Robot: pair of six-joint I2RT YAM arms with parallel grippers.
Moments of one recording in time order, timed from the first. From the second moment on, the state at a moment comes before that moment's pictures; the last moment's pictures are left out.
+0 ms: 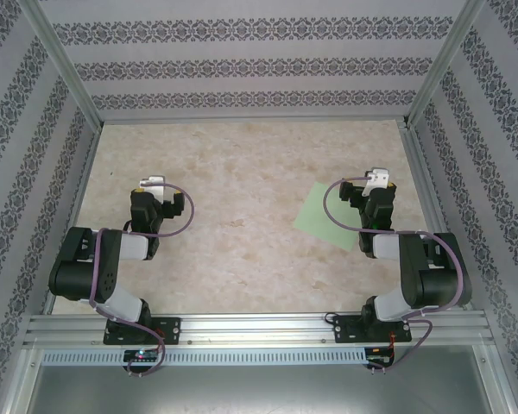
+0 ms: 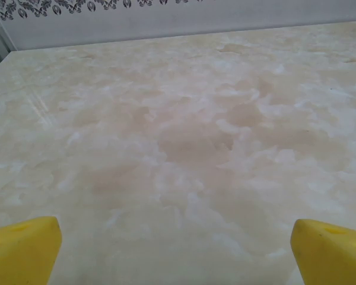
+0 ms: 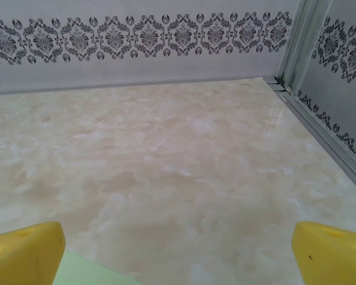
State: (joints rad) left arm -0.06 1.56 0.40 0.79 -0.09 0.02; right arm 0.00 1.49 0.39 0.85 0.13 0.00
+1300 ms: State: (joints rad) left arm -0.06 1.29 0.66 0.30 -0.14 -0.16; right arm 0.00 1.02 0.64 0.11 0.34 0.31
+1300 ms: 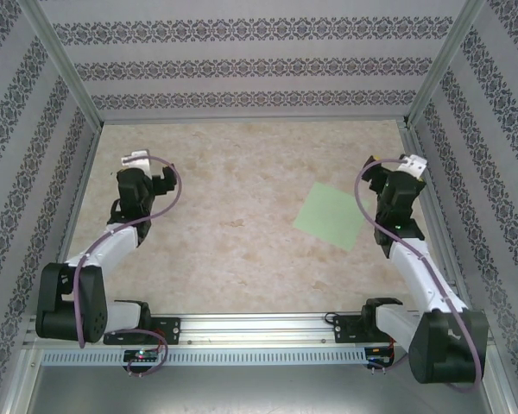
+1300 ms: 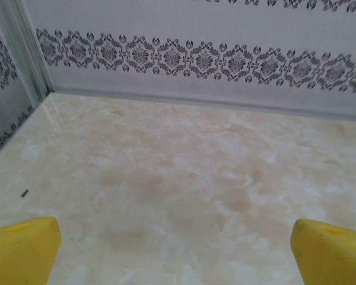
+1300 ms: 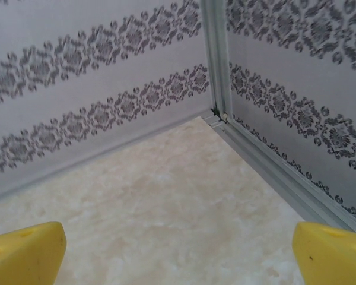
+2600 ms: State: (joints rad) left arm -0.06 1.42 1.07 -0.38 0.28 -0.41; right arm 0.29 1.87 1.15 -0.50 0.10 0.78
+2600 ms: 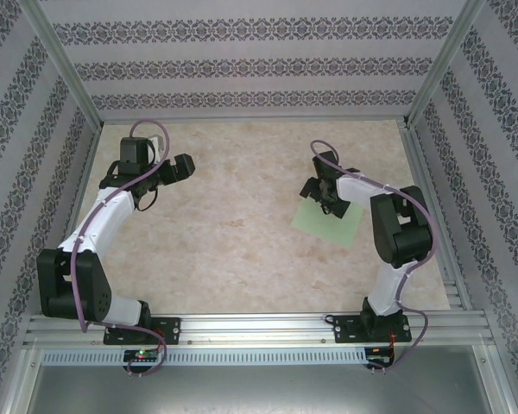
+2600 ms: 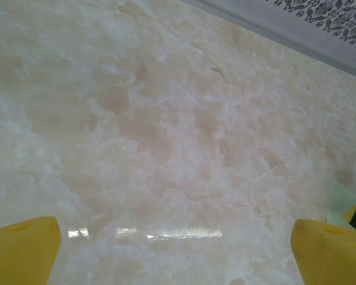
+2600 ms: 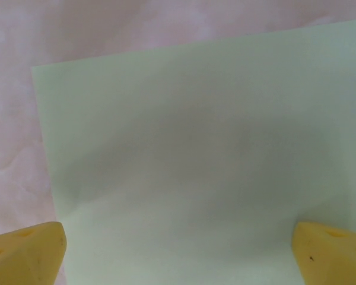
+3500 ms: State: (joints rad) left arm -0.06 1.45 1.16 -0.51 0.22 -0.45; right arm 0.80 1.90 1.40 -0.75 0.08 0.58
